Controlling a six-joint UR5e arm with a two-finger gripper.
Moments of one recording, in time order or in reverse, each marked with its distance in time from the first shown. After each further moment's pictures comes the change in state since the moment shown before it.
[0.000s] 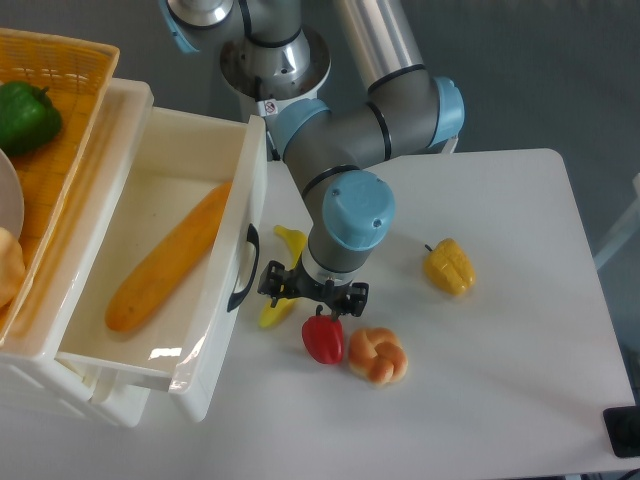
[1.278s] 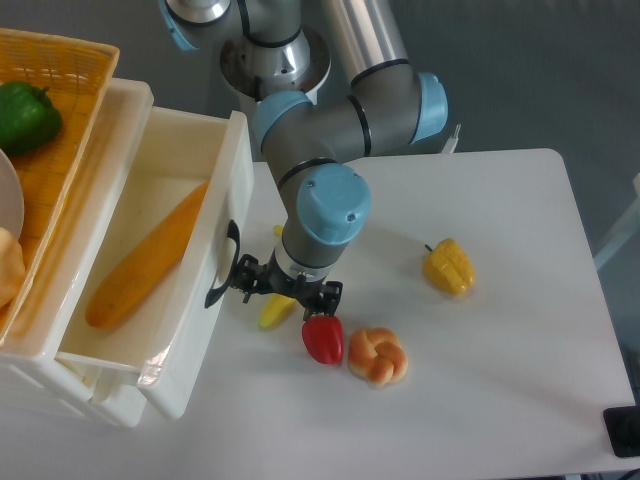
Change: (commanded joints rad) arm -0.061 0.023 0.000 -0.021 -0.025 0.003
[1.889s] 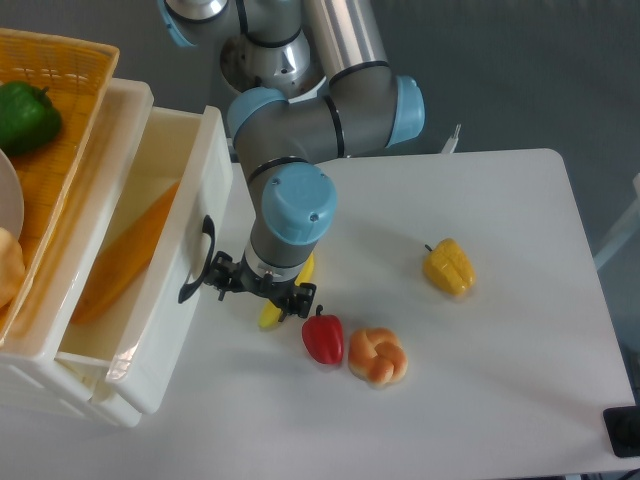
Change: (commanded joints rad) arm -0.060 0.005 0.000 0.002 0.000 -0.002
